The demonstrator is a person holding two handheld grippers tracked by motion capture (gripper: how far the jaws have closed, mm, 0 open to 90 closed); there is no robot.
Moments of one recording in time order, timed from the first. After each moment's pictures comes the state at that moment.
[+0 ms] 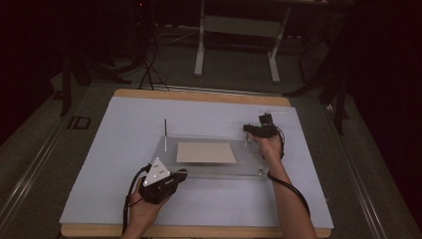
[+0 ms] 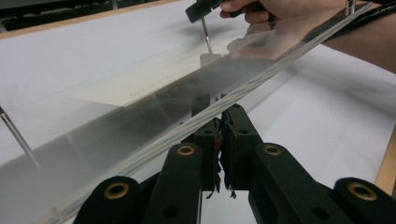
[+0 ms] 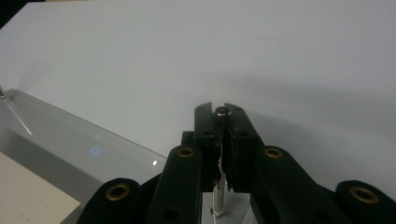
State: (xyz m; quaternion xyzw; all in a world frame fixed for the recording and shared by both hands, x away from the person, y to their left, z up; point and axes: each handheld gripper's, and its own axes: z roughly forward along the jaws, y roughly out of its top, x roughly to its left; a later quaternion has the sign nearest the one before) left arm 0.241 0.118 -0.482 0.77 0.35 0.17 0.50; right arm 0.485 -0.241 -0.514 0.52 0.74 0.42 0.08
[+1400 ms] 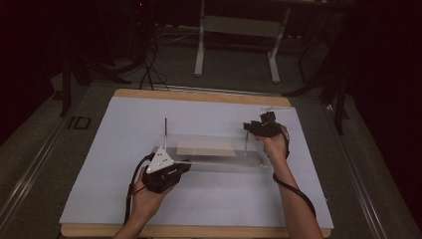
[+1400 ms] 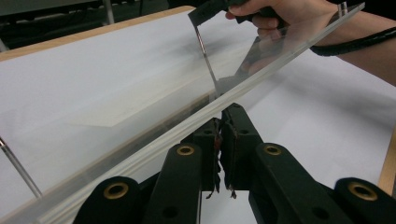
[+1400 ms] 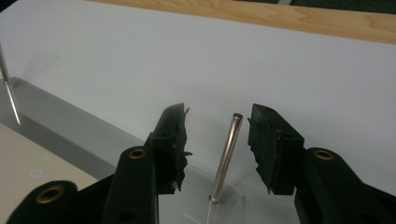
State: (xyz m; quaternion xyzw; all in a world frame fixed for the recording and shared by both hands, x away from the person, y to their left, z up) left arm 0.261 0.111 -0.459 0.78 0.35 0.16 0.50; right arm 0.470 -0.240 -0.485 0.48 0.76 0.41 0.14
